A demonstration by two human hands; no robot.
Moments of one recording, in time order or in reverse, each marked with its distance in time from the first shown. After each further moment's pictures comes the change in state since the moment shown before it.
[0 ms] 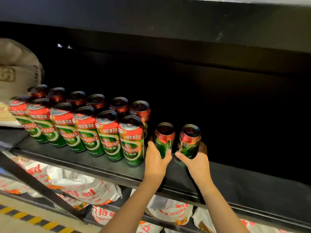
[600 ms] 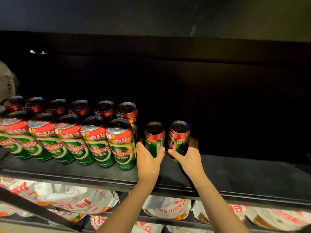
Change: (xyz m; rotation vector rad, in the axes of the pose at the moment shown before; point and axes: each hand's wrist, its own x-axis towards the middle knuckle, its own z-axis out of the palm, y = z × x) left_hand 0.002 -0.003 -0.001 0.014 0.088 -0.003; right_hand 0.000 0.004 0.004 -0.036 0.015 0.023
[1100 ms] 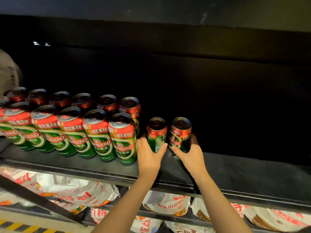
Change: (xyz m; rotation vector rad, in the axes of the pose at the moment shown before) left_hand 0.000 0.003 -0.001 0.030 0.020 0.059; right_hand 0.000 -0.003 -0.004 0.051 -0.013 -0.013
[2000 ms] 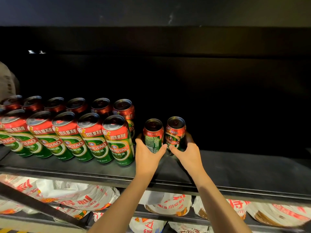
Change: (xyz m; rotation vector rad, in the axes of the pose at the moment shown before) left_hand -0.002 0.007 -0.003 -0.139 -0.101 -0.081; right_hand 0.001 0.004 0.000 -0.052 0.002 0.030
